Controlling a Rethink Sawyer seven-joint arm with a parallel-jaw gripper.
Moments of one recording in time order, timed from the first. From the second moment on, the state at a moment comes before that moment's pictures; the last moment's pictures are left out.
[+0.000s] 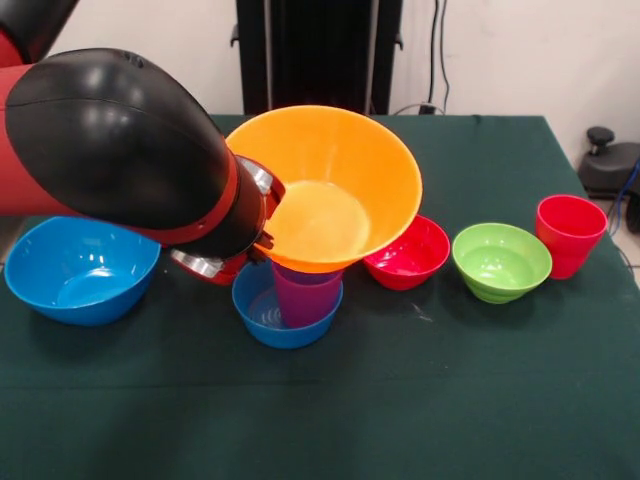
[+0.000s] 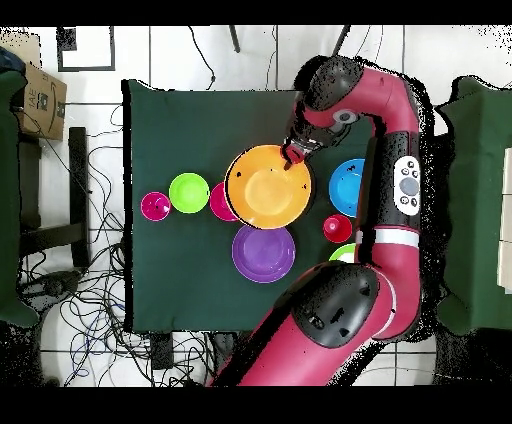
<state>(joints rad) -0.59 -0.11 0.77 0.61 -0.63 1.87 0.66</state>
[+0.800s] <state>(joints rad) -0.60 -0.11 0.77 0.61 -0.62 1.87 0.66</state>
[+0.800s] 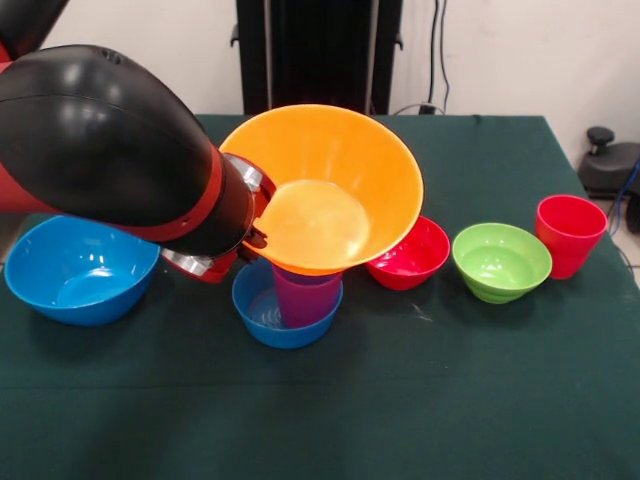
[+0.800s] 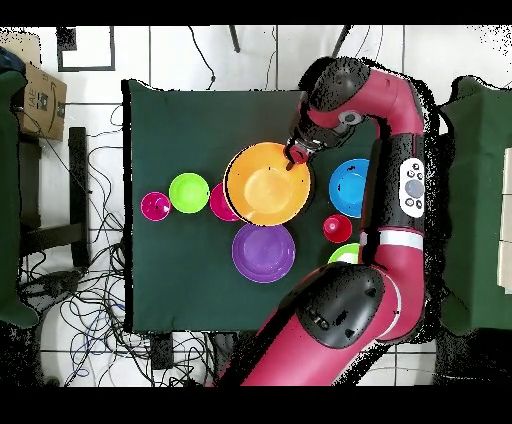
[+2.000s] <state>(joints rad) -0.61 -0.09 0.77 0.63 -0.55 1.87 0.66</state>
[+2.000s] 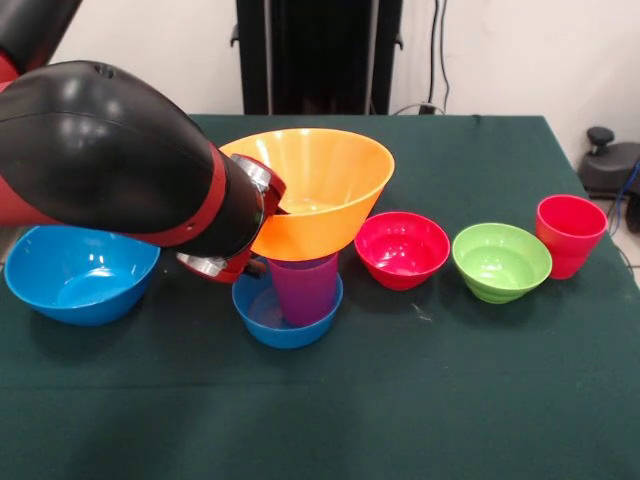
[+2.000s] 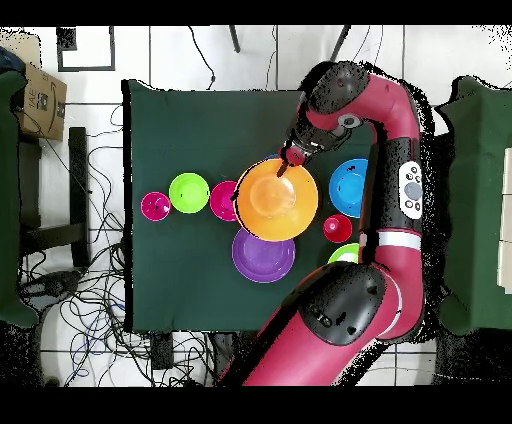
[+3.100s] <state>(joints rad) -0.60 -0.08 0.77 0.63 -0.55 1.87 0.66</state>
